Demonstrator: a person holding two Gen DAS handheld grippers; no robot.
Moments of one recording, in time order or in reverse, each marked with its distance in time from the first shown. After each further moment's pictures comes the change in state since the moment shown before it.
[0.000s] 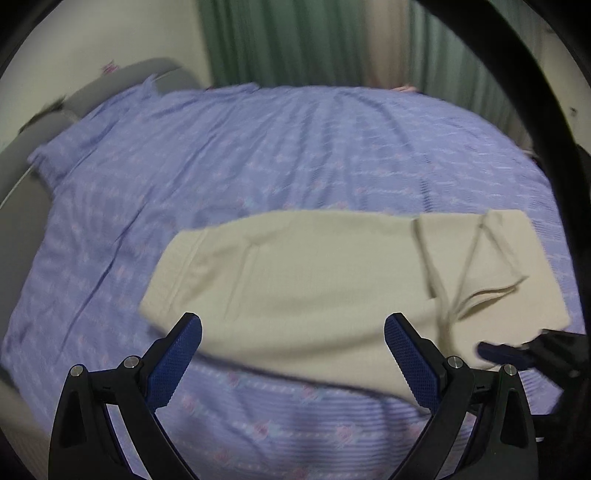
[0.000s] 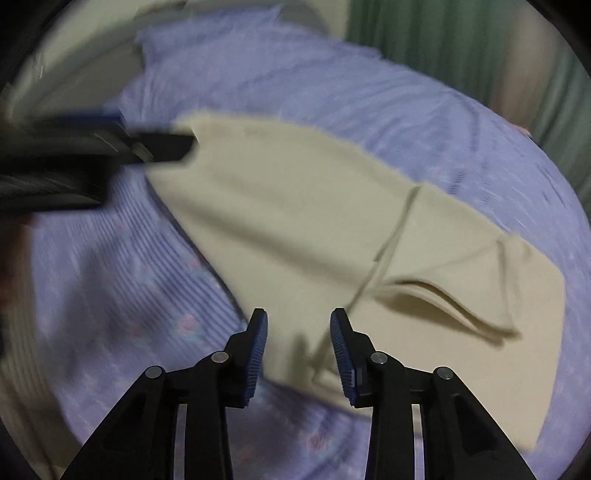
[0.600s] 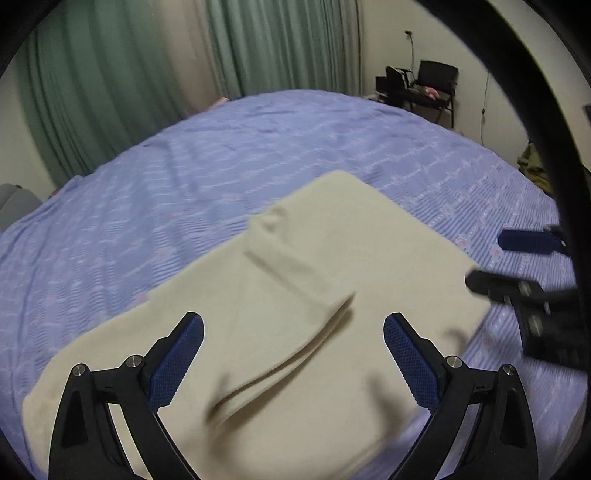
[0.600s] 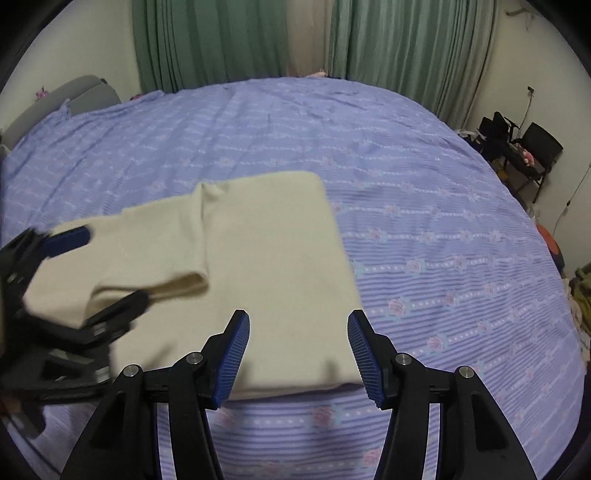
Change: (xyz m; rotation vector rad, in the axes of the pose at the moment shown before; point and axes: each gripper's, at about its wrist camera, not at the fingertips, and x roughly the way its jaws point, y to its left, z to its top) left arm 0.067 -0.242 0.022 0.504 -0.074 -0.353; right arm -0.066 -0.193 -0.085 0.538 -0.057 -0.421
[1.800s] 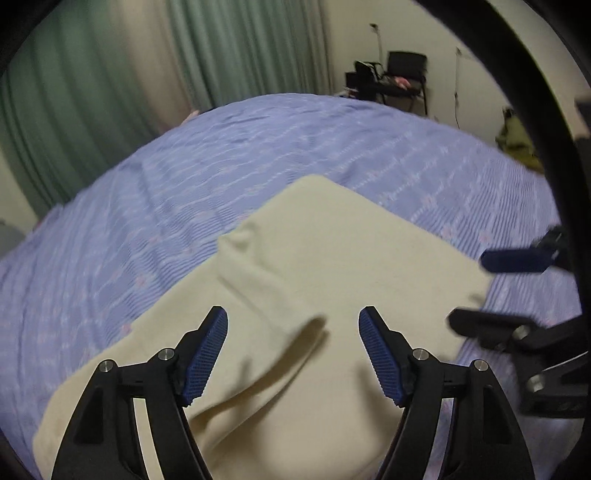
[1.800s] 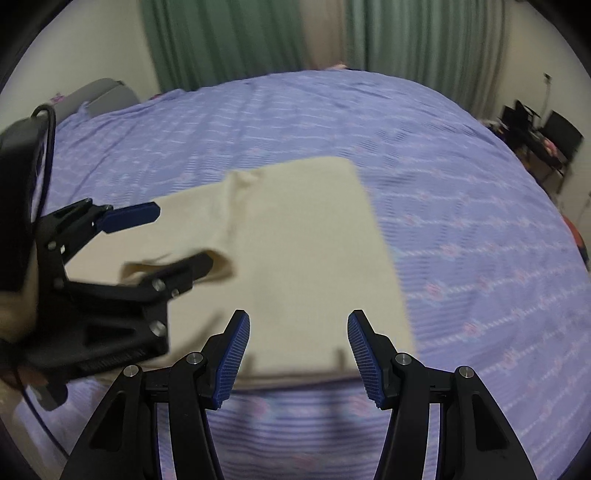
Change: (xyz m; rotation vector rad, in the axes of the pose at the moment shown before) left arm -0.001 -0.022 0.008 0.143 -0.025 -0.030; right arm 0.004 0.004 -0.011 0.033 0.022 0.102
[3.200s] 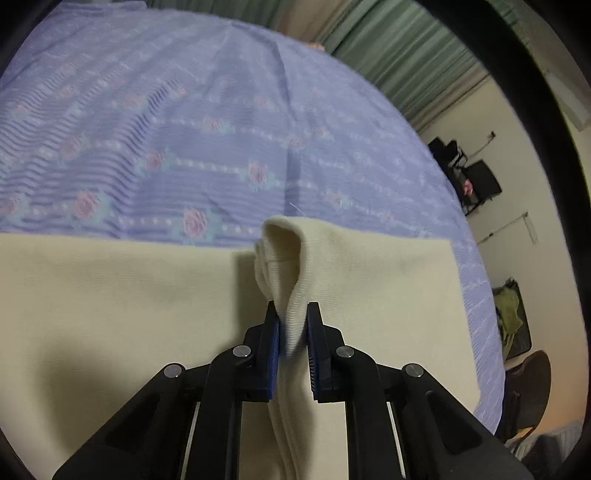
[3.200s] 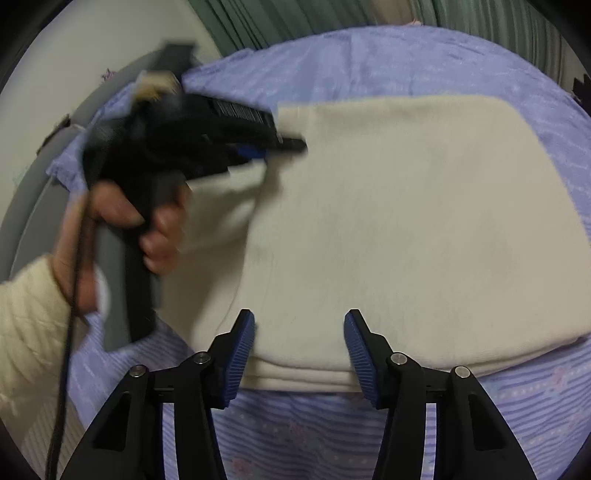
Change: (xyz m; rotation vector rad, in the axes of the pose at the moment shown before) left arm 0.046 0.213 -0.084 -0.815 0.112 -0.279; right arm 0.062 0.131 -0.028 -0.047 0.165 0.326
